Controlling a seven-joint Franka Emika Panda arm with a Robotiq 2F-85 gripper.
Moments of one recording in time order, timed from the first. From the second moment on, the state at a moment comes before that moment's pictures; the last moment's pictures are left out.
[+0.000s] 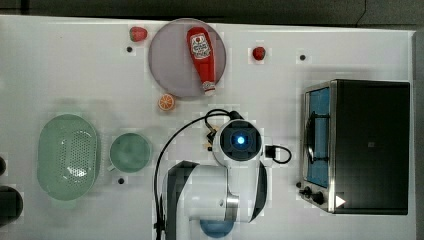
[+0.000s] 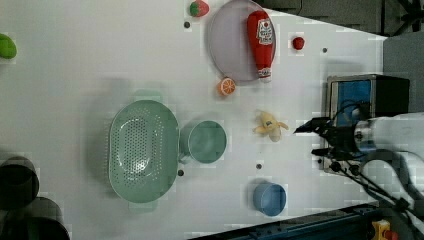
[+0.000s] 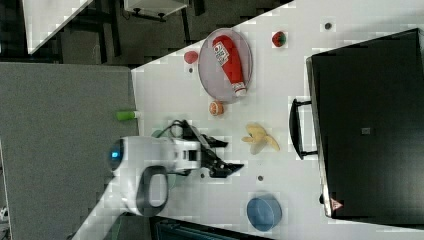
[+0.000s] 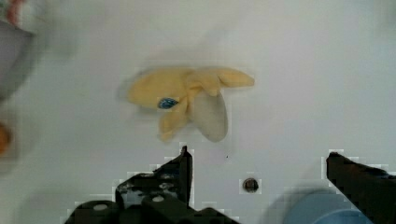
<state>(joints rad) -0.01 0.00 -0.05 -2.48 -0.02 0.76 -0.02</state>
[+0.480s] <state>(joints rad) -0.01 0.19 -0.08 -2.46 -0.03 1.06 -0.03</state>
